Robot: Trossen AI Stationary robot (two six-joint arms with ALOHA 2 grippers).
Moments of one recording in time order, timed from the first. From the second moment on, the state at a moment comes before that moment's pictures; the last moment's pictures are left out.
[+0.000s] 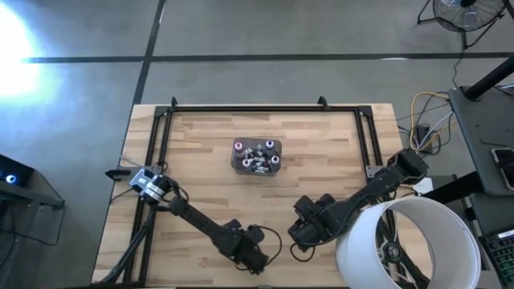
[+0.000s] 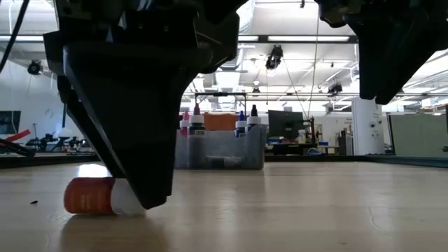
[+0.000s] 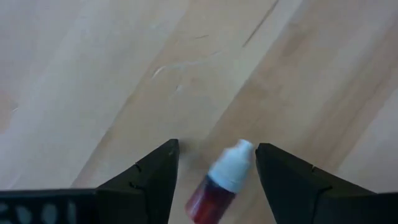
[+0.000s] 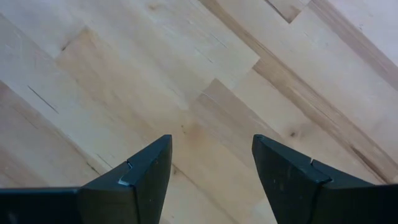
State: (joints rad) left arm -0.56 2.20 1.73 -0.87 -0.16 -1.18; right arm 0.59 1.80 1.37 -1.09 0.31 1.44
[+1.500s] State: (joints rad) left arm -0.55 2.19 1.81 -1.08 -0.07 -1.06; right arm 0.59 1.80 1.33 -1.09 0.37 1.46
